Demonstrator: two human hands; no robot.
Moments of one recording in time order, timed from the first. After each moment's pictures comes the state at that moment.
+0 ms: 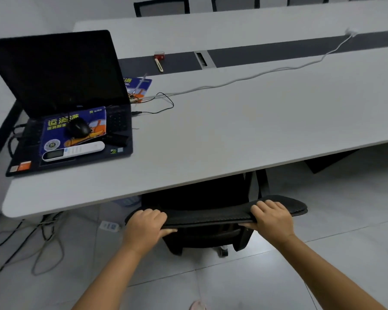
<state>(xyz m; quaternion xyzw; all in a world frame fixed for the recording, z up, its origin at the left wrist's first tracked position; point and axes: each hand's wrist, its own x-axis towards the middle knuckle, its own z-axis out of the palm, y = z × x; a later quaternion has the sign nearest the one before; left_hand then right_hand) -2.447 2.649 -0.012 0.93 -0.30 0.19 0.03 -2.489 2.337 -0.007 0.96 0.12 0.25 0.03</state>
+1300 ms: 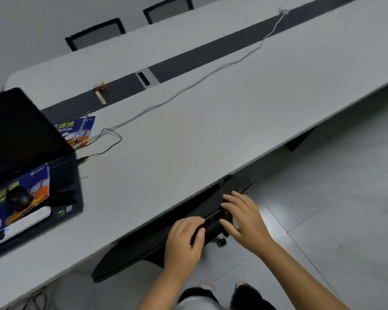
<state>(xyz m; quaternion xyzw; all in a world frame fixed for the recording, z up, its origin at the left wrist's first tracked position) -2.443 2.465 0.030 0.88 -0.29 0.04 0.37 -2.476 2.288 -0.007 0.95 -0.01 0.16 -0.26</state>
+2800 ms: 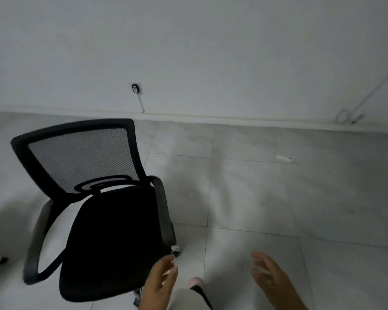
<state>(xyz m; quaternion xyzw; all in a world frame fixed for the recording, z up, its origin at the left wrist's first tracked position) -3.307 2.411 -0.016 0.26 -0.76 -0.59 -0.03 -3.352 2.661 -0.021 -0.06 -0.81 0.56 -0.17</state>
